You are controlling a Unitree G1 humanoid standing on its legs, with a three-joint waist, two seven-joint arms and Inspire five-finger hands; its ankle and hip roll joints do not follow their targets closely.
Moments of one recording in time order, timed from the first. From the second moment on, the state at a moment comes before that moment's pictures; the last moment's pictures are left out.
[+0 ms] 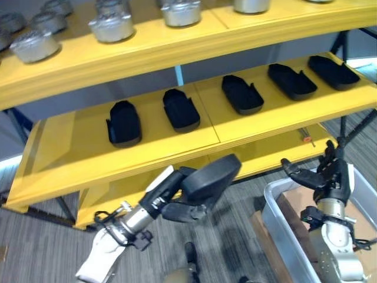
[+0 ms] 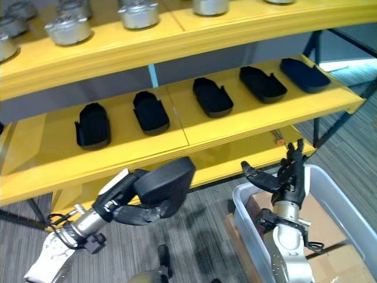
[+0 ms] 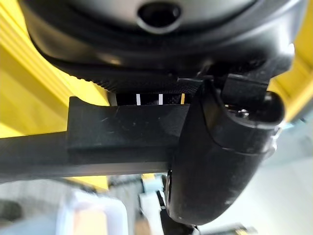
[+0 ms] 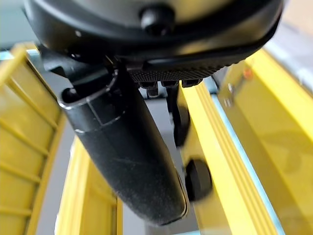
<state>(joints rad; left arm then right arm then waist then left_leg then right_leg) 0.19 0.62 -0.16 -0.23 -0.31 -0.37 -0.36 0.12 -0.43 -0.05 -0.17 0.46 -0.17 -0.38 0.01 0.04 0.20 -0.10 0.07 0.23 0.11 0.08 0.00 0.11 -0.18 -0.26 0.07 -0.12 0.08</state>
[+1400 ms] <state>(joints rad) 0.09 0.65 -0.16 -0.17 -0.38 -0.31 -0.54 0.12 -0.39 -0.05 -0.18 0.73 -0.28 0.11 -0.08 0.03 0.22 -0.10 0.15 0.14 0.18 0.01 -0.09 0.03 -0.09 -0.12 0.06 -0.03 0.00</state>
